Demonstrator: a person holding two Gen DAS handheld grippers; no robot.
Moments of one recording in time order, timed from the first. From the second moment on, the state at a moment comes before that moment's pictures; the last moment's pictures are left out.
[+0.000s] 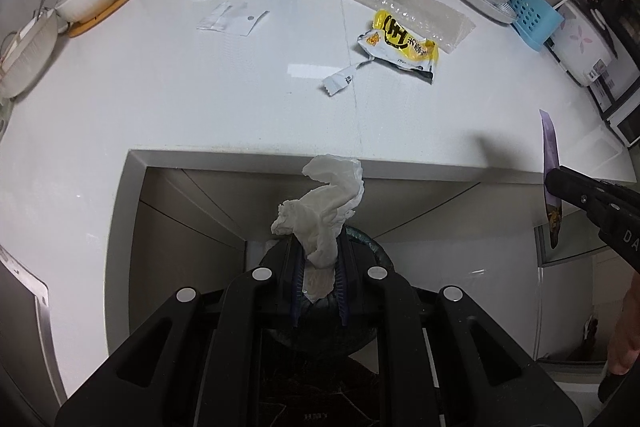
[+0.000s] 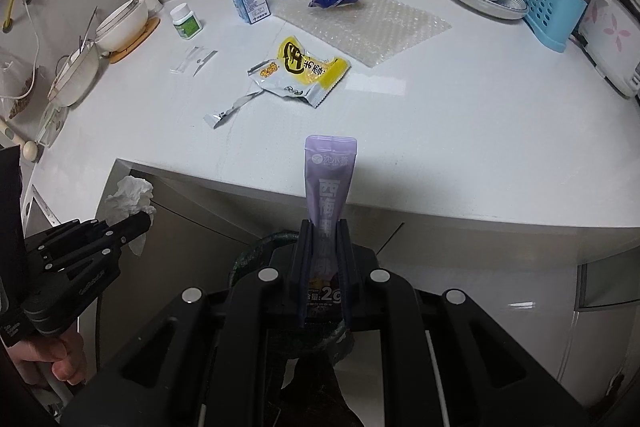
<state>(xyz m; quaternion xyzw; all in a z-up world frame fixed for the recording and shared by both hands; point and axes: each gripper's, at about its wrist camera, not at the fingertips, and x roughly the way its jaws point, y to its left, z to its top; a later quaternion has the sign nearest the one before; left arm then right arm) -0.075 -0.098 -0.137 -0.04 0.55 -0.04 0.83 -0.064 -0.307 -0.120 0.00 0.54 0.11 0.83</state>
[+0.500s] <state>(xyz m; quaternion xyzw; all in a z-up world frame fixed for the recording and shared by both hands) -0.090 -0.102 -0.181 -0.04 0.57 -0.04 0.82 -0.088 -0.297 -0.160 0.00 0.54 0.13 0.83</state>
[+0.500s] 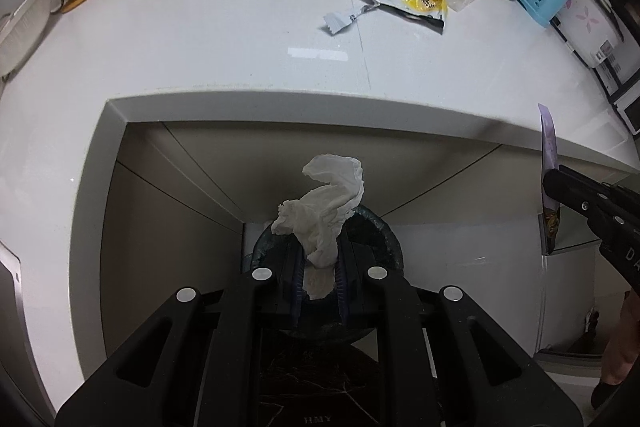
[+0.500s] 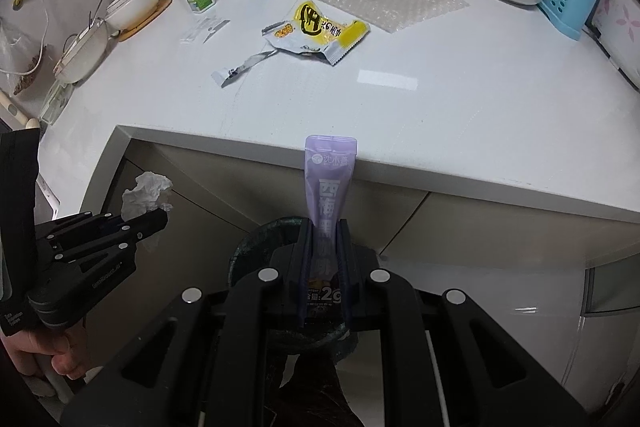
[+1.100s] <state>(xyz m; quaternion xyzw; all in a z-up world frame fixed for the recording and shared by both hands) -0.102 -0.091 -0.252 -0.03 0.61 -0.01 0.79 -0.097 -0.297 -0.232 0.01 0.58 0.14 0.80</state>
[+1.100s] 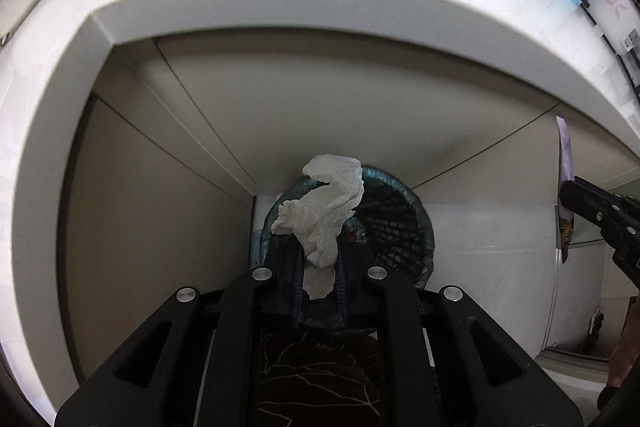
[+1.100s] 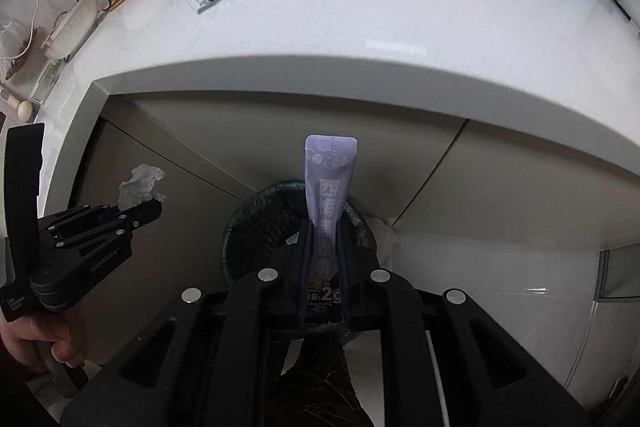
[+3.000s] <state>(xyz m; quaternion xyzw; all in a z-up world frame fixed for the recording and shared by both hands) -0.101 -0.052 -0.232 -0.05 0.57 0.00 0.82 -0.083 -0.228 -0.275 -0.05 0.62 0.19 0.76</state>
